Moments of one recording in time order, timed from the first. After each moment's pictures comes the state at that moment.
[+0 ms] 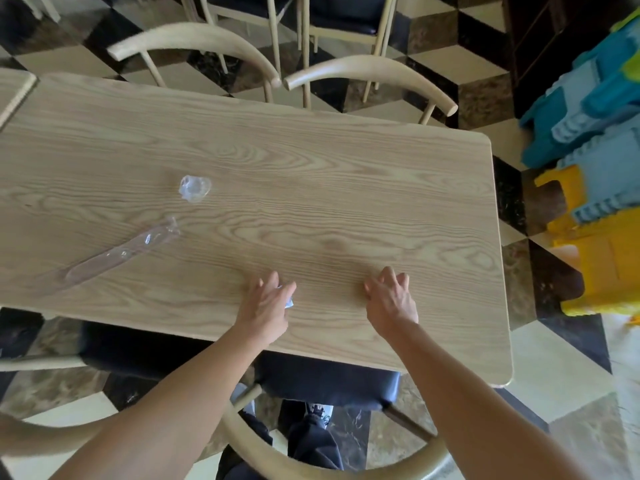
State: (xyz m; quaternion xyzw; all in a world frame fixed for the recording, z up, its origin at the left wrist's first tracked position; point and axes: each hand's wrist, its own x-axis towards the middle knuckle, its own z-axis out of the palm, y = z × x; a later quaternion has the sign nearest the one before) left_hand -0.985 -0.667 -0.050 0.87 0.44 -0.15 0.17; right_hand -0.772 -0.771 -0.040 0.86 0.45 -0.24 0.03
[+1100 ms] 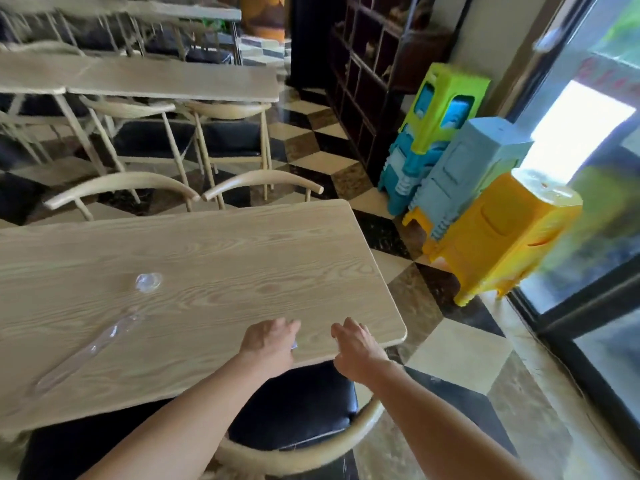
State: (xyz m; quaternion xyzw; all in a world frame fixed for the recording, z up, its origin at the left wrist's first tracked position) left_hand -0.978 -0.772 0.113 0.96 0.23 -0.12 0.13; right_hand -0.854 -0.923 0.103 0.88 0.41 -0.22 -0.06
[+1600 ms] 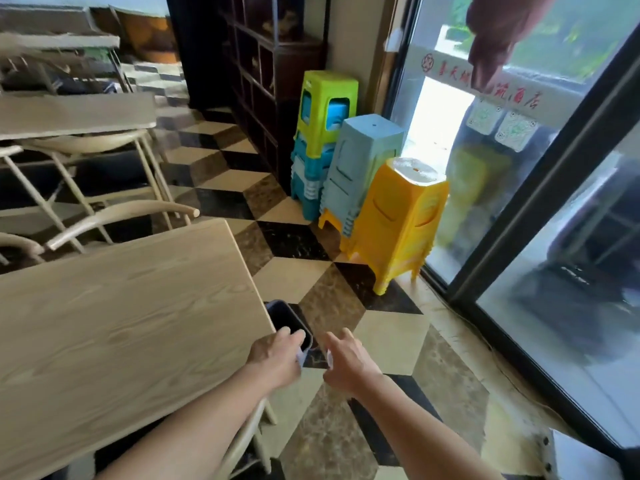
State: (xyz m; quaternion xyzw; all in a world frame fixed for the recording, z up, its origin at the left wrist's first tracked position) left_hand -0.759 -1.001 0.113 0.98 0.10 -0.13 0.14; right_hand -0.693 -1.158 0.102 0.93 0.29 -0.20 -0.14
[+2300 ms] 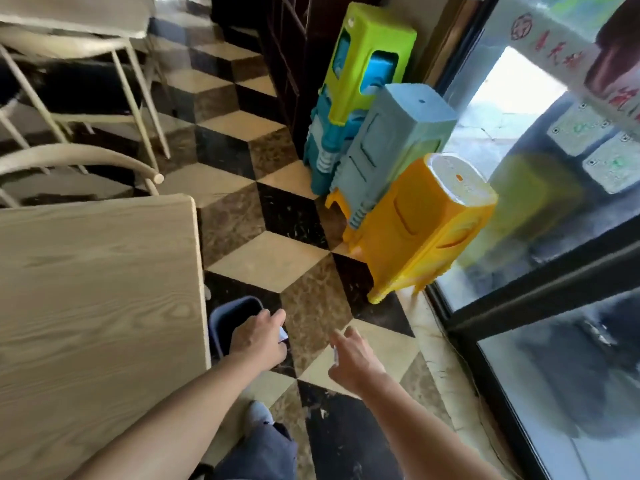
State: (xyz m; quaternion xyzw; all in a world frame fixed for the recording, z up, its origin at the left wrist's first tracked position) left_hand -0.518 -0.950 0.019 0.94 0.24 -0.12 0.22; right_hand -0.423 -1.137 0.031 0.91 0.32 -0.26 -0.06
